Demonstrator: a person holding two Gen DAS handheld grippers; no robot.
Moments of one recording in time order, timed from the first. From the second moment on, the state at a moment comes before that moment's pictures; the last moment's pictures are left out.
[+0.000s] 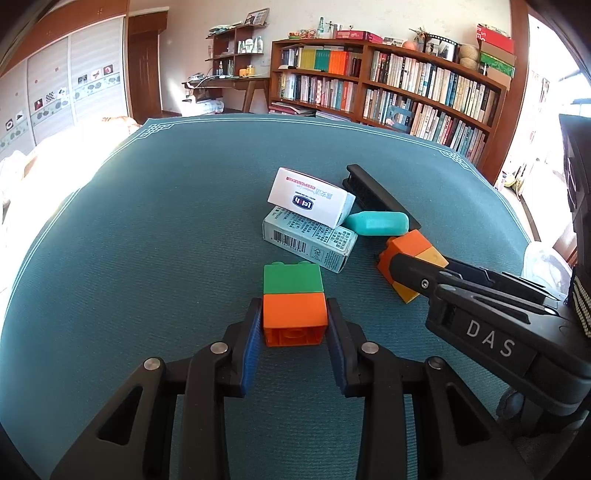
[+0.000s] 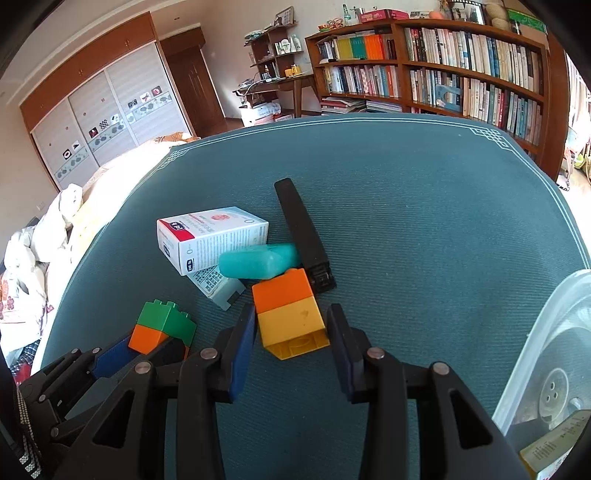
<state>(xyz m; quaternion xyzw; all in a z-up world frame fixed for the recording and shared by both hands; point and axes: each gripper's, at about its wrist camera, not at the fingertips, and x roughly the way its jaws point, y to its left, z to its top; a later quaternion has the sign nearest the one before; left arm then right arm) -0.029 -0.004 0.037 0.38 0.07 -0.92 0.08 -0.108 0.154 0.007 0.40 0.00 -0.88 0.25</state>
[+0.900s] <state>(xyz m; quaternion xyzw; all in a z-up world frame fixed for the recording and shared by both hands) -0.030 0.003 0.035 0.38 0.07 -0.92 0.06 -0.101 0.161 0.020 0.38 -0.02 -0.89 0.25</state>
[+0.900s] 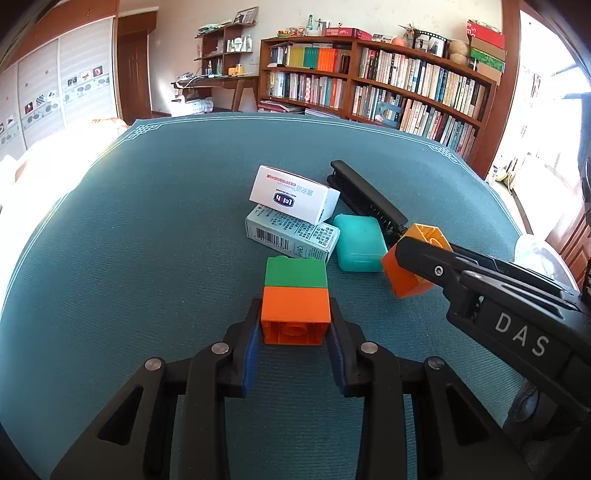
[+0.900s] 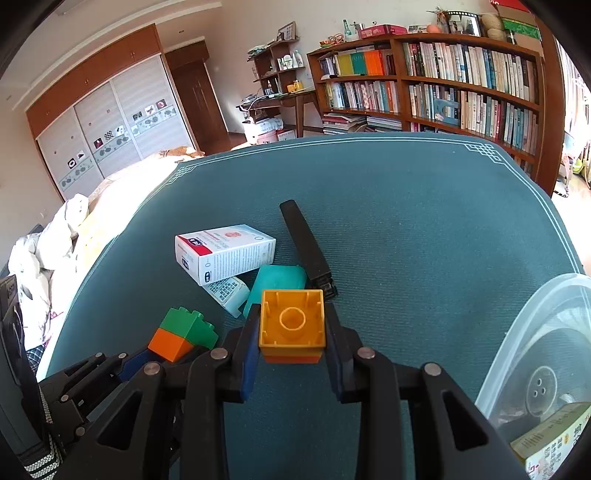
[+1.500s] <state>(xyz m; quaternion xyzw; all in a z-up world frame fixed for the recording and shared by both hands) -0.030 0.007 0.040 0.37 0.05 -0.93 0.07 -0.111 0.157 0.003 0.40 -0.02 -0.88 0.27</state>
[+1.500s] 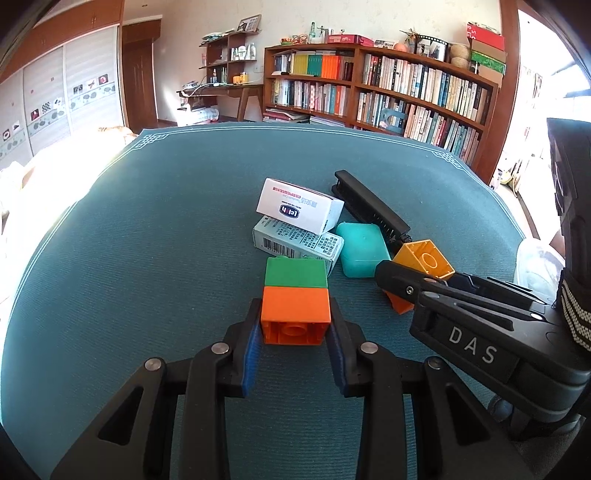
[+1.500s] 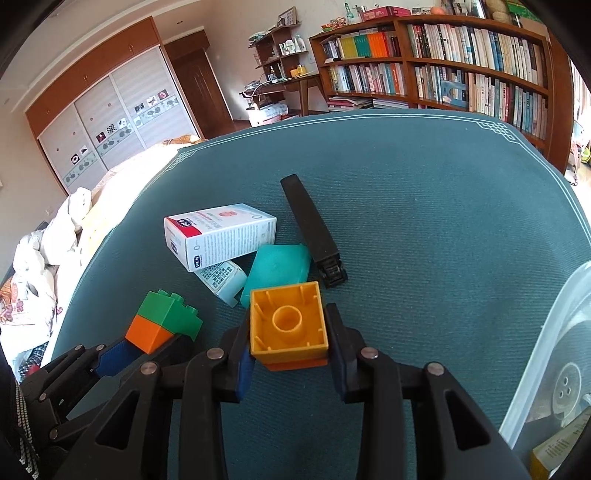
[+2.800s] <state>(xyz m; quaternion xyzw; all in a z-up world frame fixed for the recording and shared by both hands) -0.021 0.059 0.052 0.36 0.01 -0.93 0.01 -0.043 0.271 0.059 0.30 -0.04 -0.94 0.13</state>
